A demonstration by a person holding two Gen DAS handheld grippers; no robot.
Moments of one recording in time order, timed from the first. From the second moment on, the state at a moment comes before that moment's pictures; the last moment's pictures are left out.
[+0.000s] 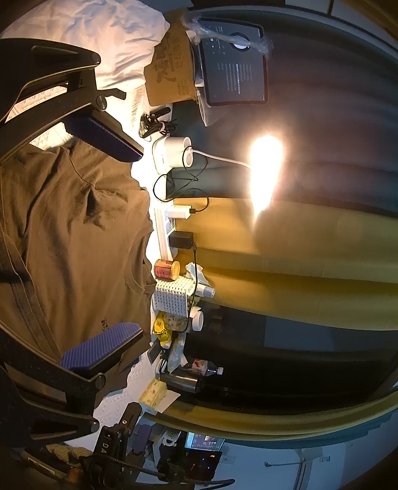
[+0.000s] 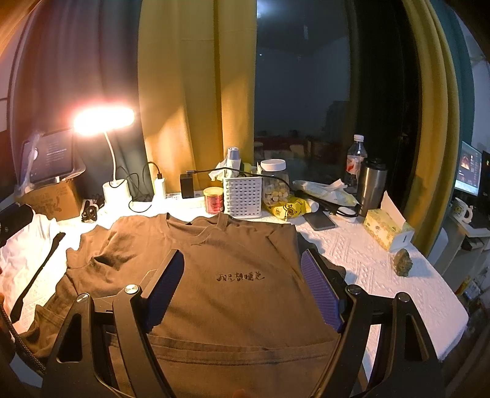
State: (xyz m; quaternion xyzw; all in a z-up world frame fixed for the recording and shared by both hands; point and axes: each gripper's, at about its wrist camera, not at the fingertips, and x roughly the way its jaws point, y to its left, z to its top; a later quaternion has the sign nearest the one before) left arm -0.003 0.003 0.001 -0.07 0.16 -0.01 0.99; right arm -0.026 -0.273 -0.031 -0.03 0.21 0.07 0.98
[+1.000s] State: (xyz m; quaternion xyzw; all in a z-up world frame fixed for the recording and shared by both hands) left arm 0.040 -0.015 -0.017 -0.05 0.21 0.00 0.98; right arm 0.013 -0.301 -0.053 -0.01 0.24 0.06 0.97
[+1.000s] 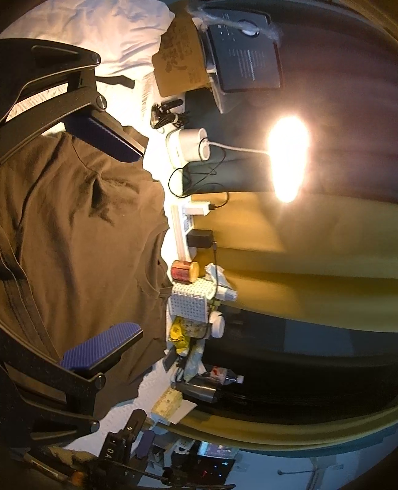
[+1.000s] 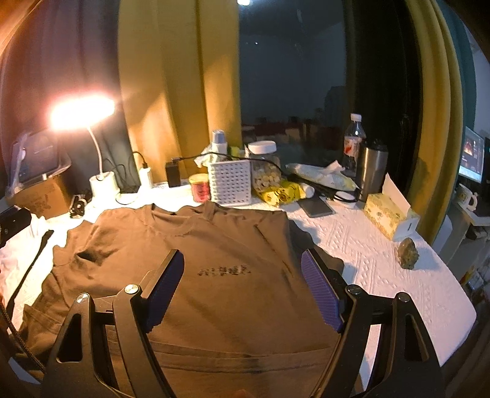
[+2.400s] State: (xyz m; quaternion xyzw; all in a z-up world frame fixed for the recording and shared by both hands) left arm 0.188 -0.018 -0.097 -0.04 0.38 0.03 0.92; right arm 0.228 -0.390 -0.155 -0.04 0.42 0.10 0.90
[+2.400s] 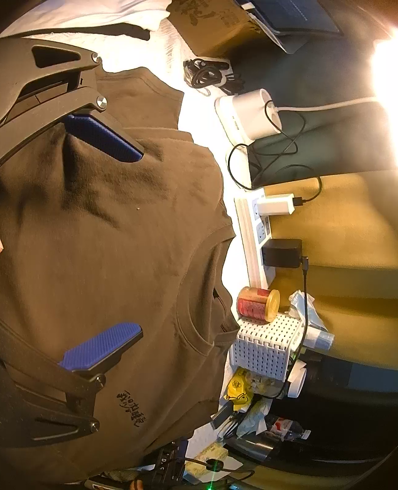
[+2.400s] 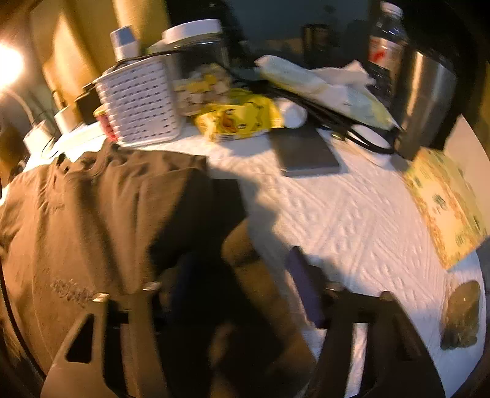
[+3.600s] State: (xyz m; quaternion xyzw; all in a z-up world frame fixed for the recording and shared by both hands) left arm 0.128 0.051 -0.088 -0.07 0.36 0.02 0.93; right arm 0.168 -0.260 -0.132 -0.04 0.41 0.17 0.90
